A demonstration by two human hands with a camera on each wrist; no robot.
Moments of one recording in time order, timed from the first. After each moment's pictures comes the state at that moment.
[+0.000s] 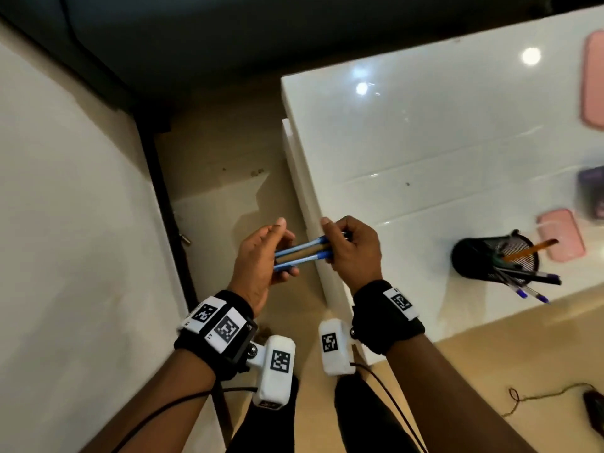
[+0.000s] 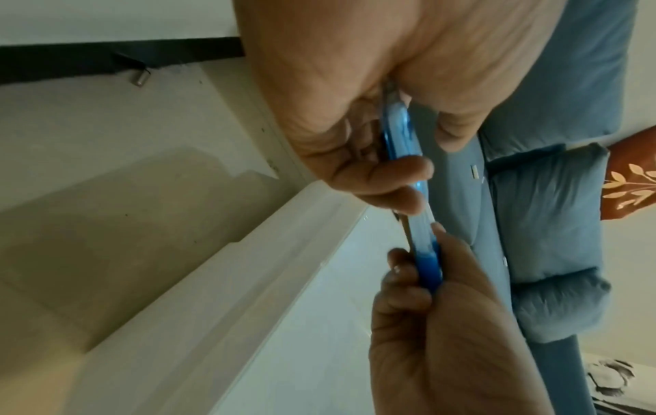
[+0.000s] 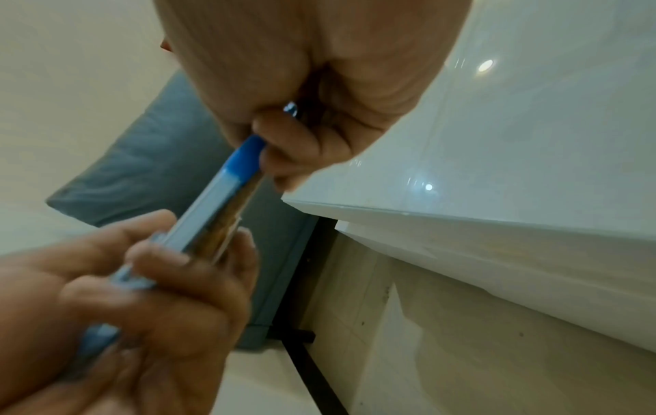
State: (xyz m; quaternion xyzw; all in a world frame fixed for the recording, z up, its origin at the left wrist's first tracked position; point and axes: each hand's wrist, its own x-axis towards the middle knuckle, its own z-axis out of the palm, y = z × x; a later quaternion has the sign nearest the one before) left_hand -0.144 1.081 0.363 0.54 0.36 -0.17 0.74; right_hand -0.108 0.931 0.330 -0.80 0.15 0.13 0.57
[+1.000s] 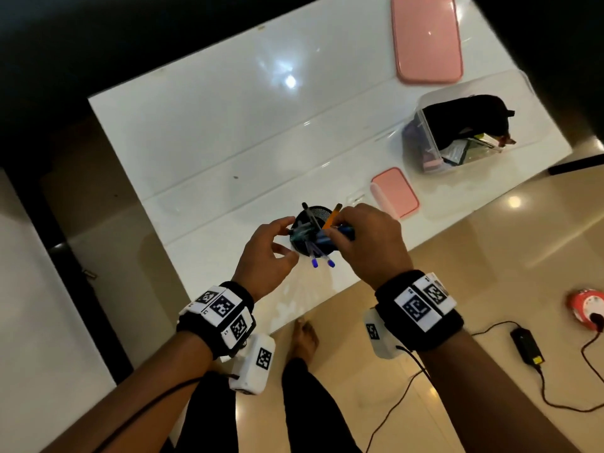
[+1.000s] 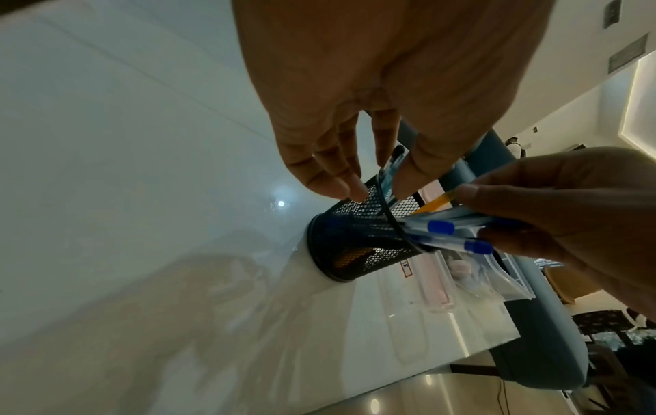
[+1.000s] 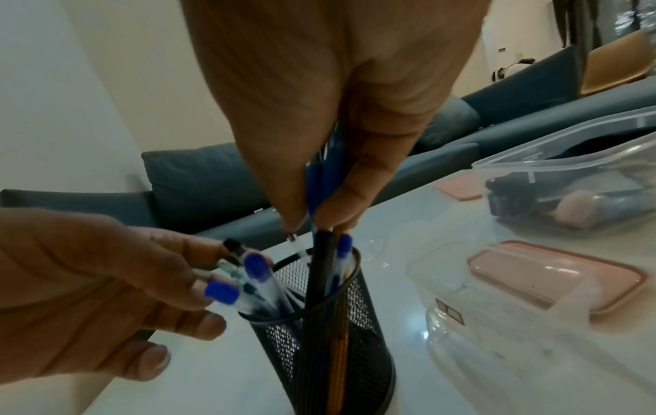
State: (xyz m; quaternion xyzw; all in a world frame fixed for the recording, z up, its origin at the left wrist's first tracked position) left_hand -0.111 0.786 0.360 0.79 0.10 -0.24 0.55; right_hand -0.095 0.598 0.402 -0.97 -0.01 0.10 0.24
